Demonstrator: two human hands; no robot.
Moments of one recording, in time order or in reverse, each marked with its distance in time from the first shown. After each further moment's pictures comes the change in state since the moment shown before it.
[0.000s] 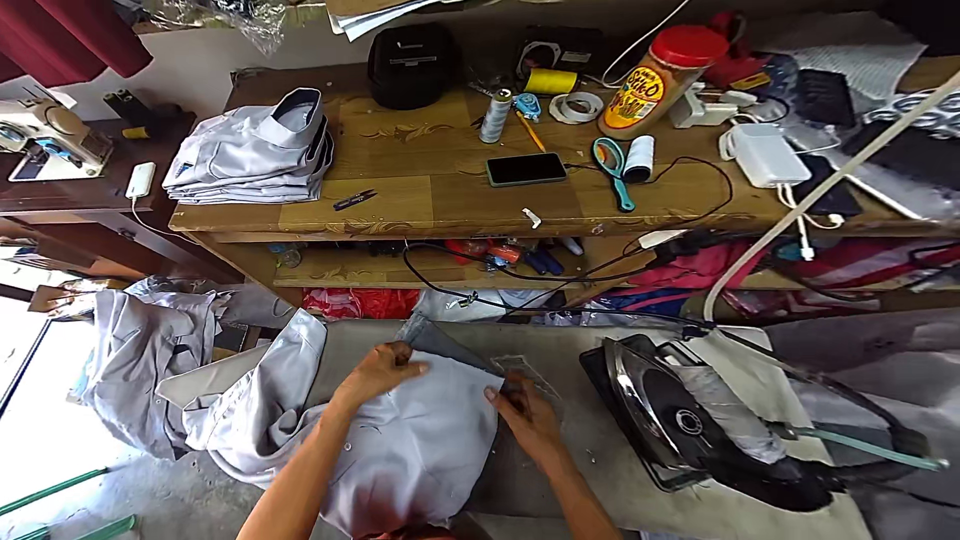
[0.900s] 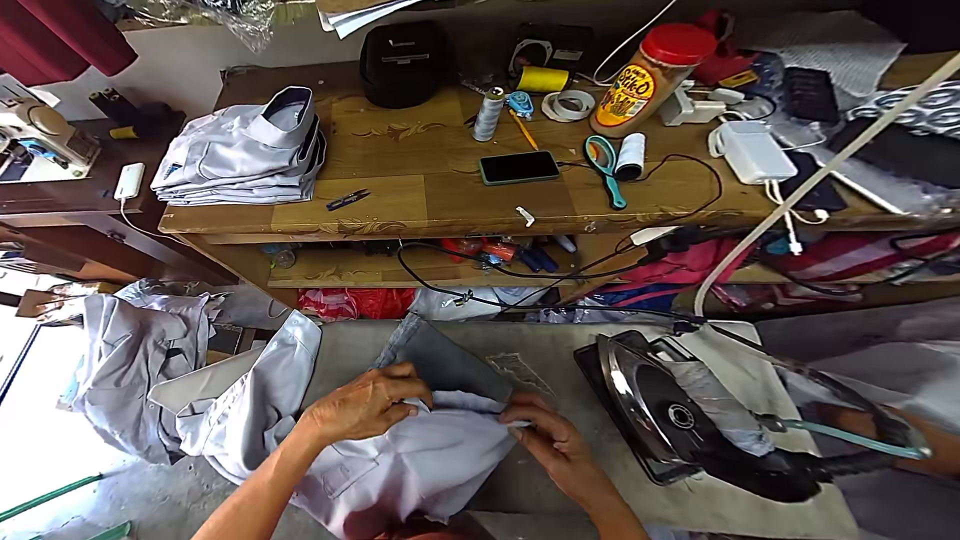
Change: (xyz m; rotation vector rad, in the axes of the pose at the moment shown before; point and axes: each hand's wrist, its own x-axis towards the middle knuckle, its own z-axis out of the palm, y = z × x) left_hand -0.061 0.047 -0.019 0.180 -0.159 0.650; right_hand -0.028 -0.008 -0.039 0.263 -0.251 -0.566
